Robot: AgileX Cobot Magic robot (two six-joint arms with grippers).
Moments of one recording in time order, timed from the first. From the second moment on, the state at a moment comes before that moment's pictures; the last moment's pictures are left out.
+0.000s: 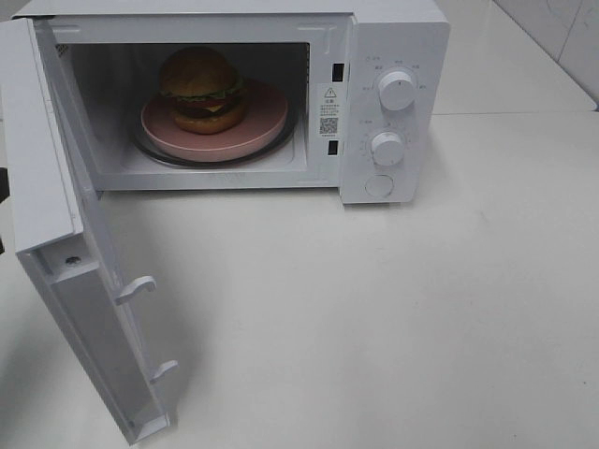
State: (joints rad) left arm -0.01 1.27 -0.18 0.59 -0.84 -0.40; right arm 0.04 0.00 -0.51 -0.13 1.00 0.13
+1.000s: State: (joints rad) left arm -0.49 1.64 -0.53 0.10 -0.85 -0.20; right arm 0.04 0.00 -0.51 -0.13 1.00 0.13
